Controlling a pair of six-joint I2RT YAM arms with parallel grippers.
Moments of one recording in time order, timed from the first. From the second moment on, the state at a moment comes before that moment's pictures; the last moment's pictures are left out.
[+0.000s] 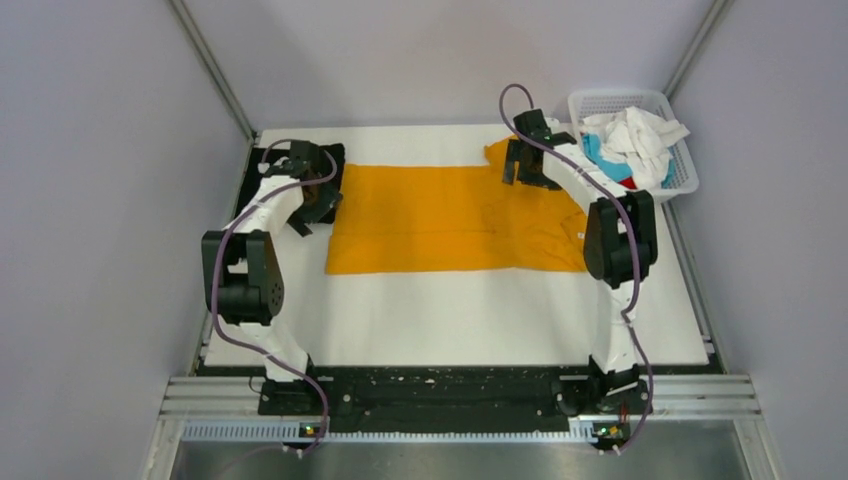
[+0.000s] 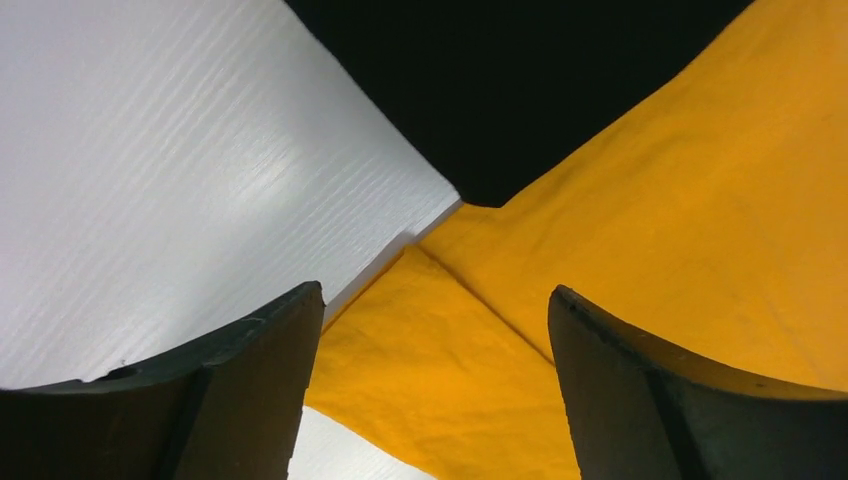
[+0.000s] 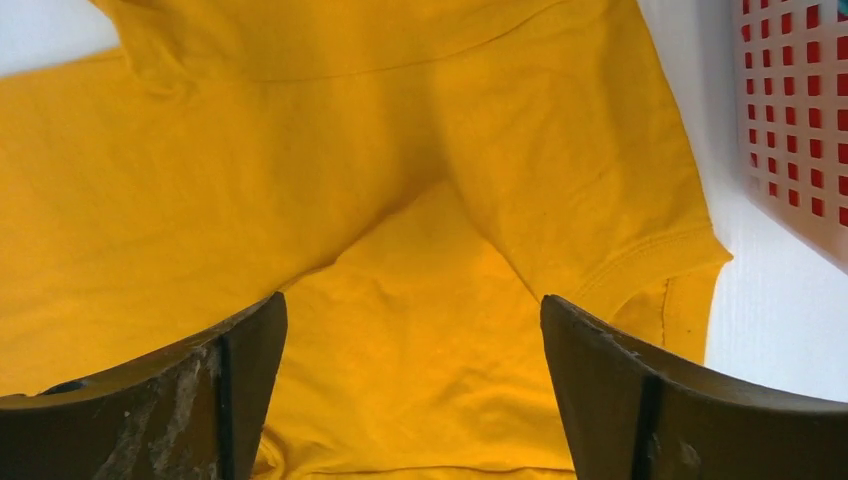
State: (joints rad) left arm -0.03 1.78 1.36 -0.72 -0.24 -0.86; right arm 0.29 2.10 1.79 -0.70 0.33 0.40
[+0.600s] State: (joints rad) left arm -0.13 1.87 1.33 -0.59 0.00 -0.78; right arm 0.28 1.83 1.17 -0.39 0.13 0.46
